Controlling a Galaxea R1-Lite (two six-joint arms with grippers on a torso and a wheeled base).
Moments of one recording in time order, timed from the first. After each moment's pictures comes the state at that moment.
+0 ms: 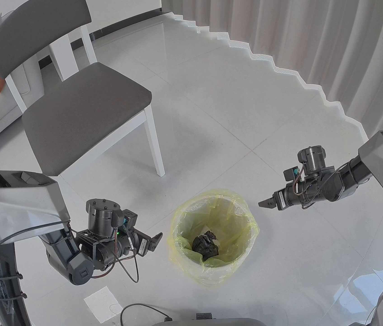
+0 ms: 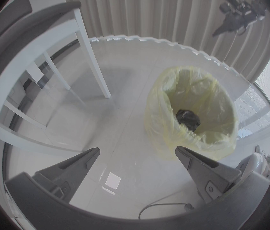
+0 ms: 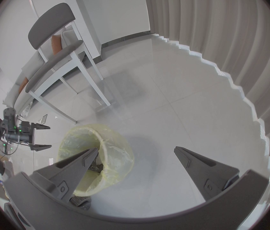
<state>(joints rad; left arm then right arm) -0.43 2.17 -0.55 -1.09 0.06 0.17 0.18 2.30 -1.26 -0.25 0.24 -0.13</state>
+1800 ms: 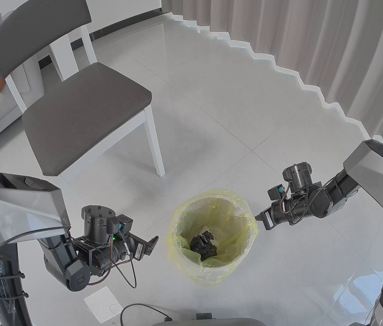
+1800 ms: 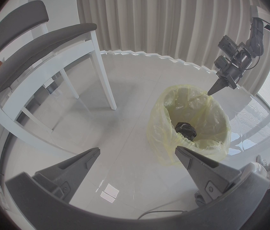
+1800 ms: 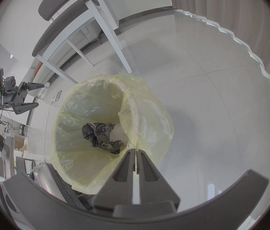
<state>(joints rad) -0.42 2.19 -0.47 -1.21 0.08 0.17 0.27 2.35 -1.18 -0.31 0.29 -0.18</state>
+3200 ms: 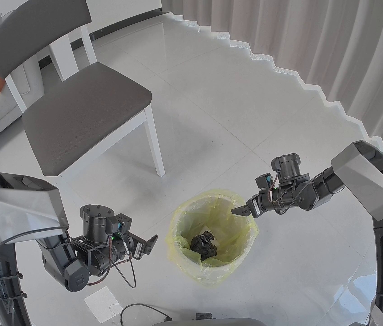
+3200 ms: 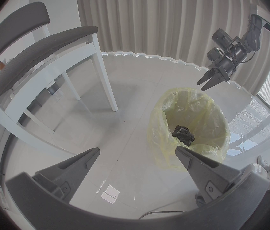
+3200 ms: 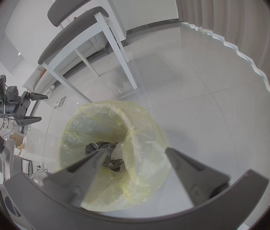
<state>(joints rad) -0.43 2.18 -0.46 -1.21 0.09 0.17 0.30 2.44 -1.39 -0.31 0.33 -0.17</state>
